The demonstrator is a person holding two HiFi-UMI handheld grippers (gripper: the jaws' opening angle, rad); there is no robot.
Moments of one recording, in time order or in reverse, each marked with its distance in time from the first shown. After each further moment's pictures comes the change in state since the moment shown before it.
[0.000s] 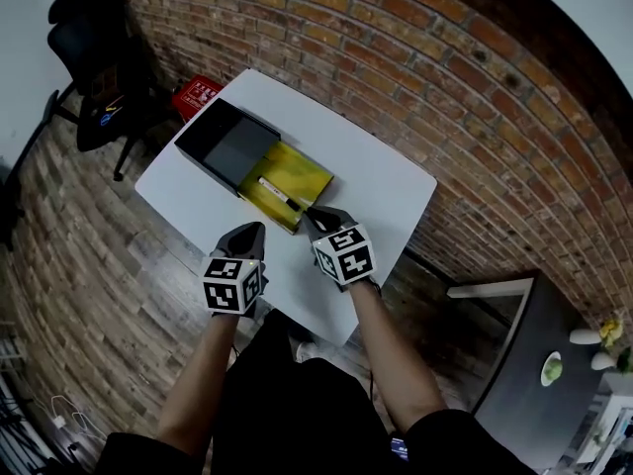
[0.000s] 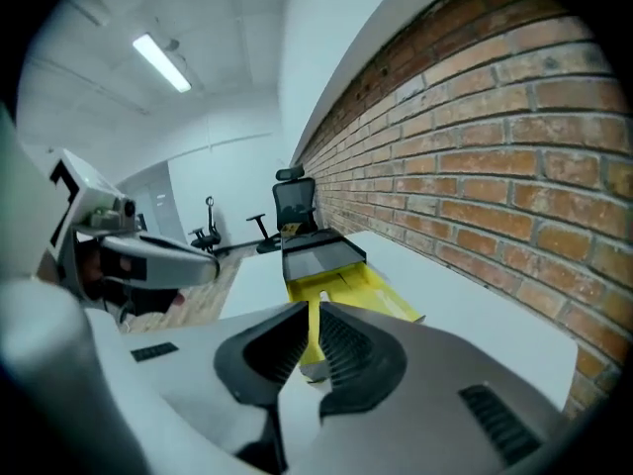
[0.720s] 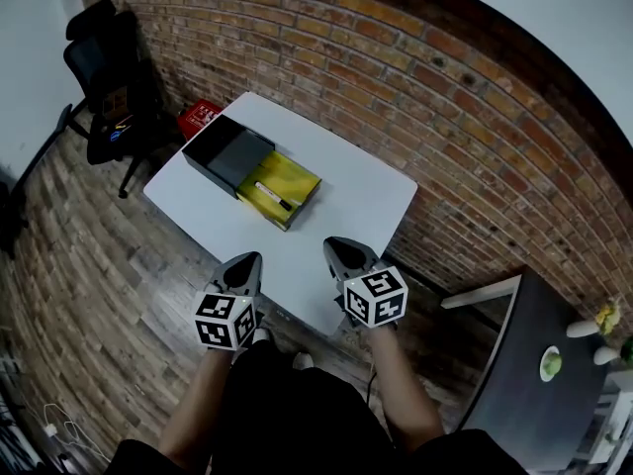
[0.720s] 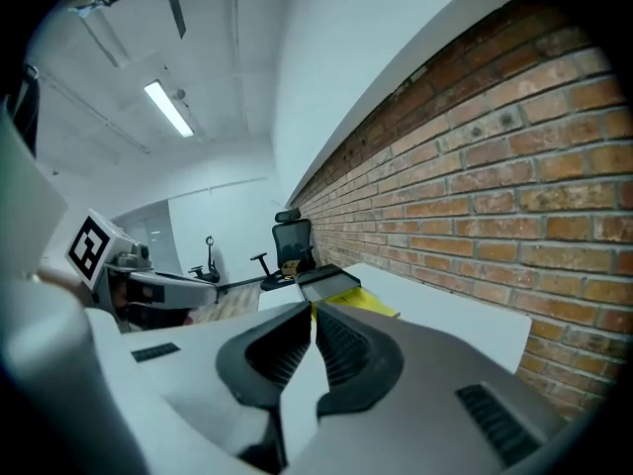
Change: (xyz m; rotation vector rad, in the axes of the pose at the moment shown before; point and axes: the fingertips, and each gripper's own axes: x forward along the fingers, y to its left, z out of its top) left arm -0.110 -0.074 -0.012 0.021 -0.108 -0.040; right arm -0.159 0.038 -0.004 0.089 -0.233 -0.026
